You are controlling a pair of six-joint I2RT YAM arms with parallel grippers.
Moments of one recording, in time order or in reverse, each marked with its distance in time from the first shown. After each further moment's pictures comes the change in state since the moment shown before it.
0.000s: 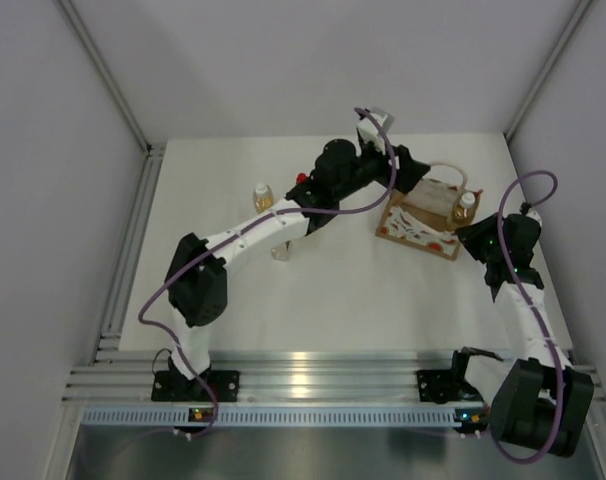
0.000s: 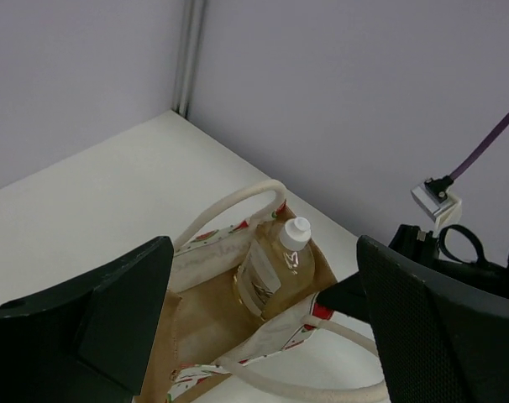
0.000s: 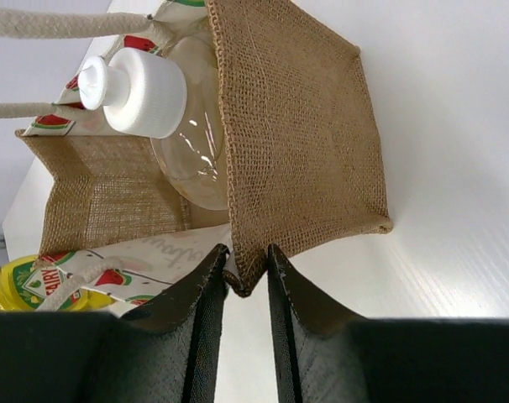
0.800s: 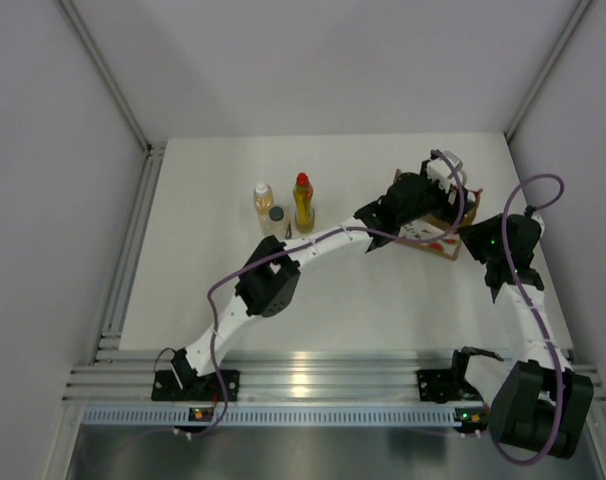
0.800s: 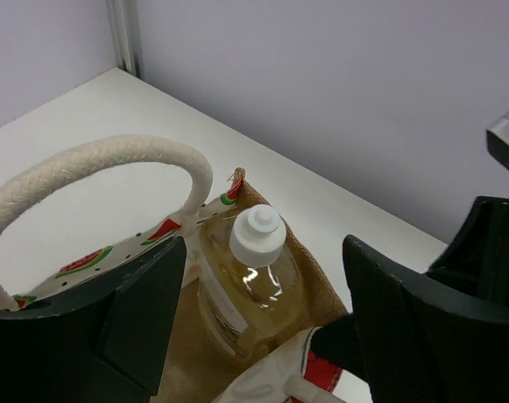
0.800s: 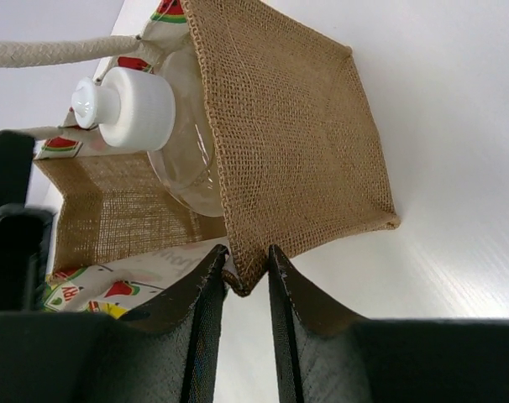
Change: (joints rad) left arm -0.165 0.500 0.449 -0.044 -0.064 0.130; right arm 0.000 -0.010 -0.005 0.000 0.030 0.087
